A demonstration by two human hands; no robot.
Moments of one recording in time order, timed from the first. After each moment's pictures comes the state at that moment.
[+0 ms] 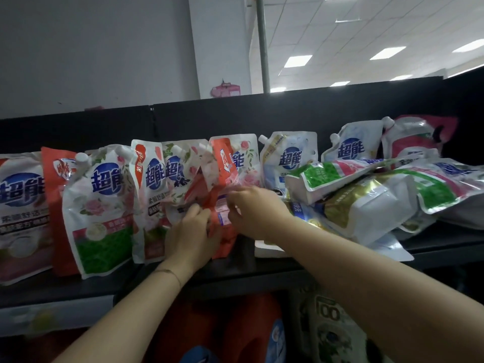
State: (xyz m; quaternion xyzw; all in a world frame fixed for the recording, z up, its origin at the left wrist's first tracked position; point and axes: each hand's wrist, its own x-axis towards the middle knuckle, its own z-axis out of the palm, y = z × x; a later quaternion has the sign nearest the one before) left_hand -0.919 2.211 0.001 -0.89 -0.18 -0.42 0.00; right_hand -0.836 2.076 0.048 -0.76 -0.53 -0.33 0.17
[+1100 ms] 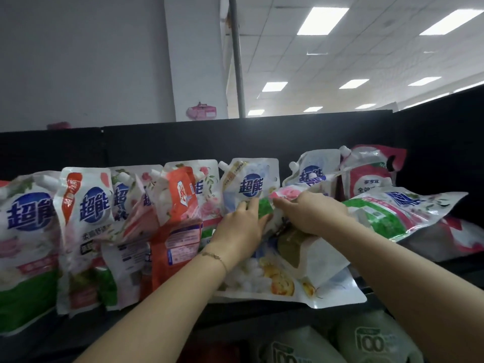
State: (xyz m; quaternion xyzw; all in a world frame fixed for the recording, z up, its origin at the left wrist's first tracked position) left_hand -0.792 2.093 0.059 -0.94 -0.03 -0.33 -0.03; right_hand -0.742 1.946 0.090 -0.95 -0.19 -0.17 0.18
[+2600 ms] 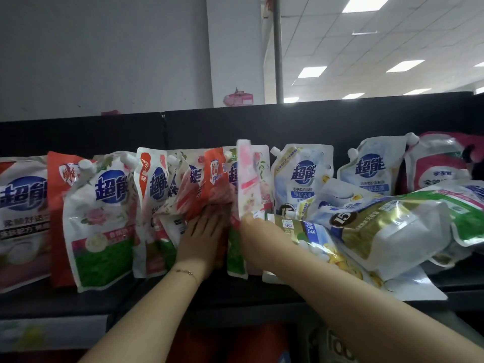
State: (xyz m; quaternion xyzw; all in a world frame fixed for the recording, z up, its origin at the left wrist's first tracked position) left_hand -0.870 2.257 -0.006 -0.91 -0.15 -0.30 0.22; right_hand -0.831 2.098 0.040 -0.88 -0.44 -0.16 0.13
